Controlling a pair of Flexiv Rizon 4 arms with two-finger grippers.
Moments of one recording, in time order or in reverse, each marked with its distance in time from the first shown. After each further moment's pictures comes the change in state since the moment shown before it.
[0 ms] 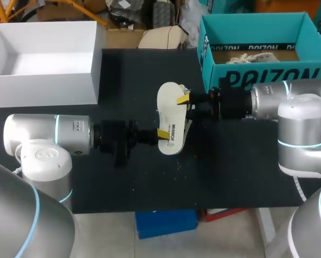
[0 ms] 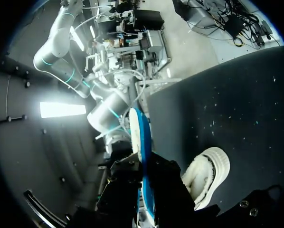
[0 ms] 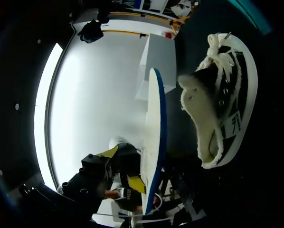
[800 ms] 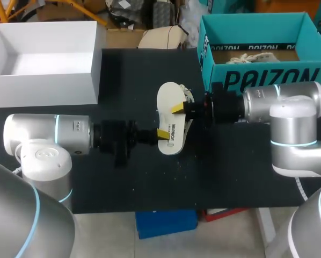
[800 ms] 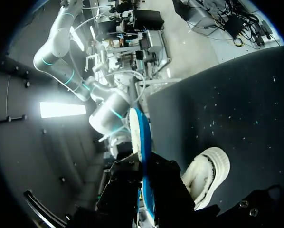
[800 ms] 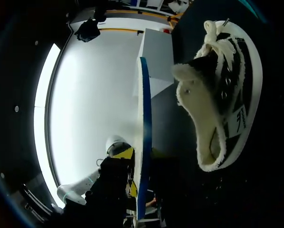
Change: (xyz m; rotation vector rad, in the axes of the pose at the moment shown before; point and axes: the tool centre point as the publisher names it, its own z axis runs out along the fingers) left arm 0.000 0.000 0.000 0.001 0.000 0.000; right arm -0.014 -0.004 0.017 0.019 0.005 0.024
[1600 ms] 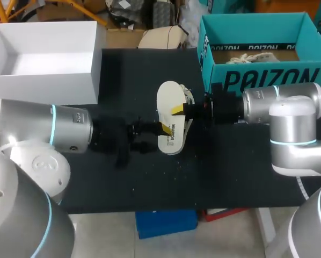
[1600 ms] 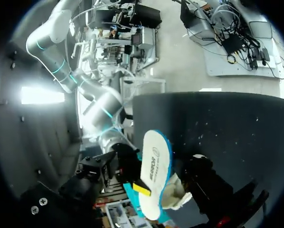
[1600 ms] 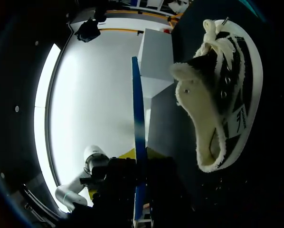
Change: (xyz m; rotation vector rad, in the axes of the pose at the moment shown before) left arm -0.034 -0.026 -0.018 -0.060 0.261 -0.115; right arm -0.002 0.000 0.001 -0.001 0.003 -0.001
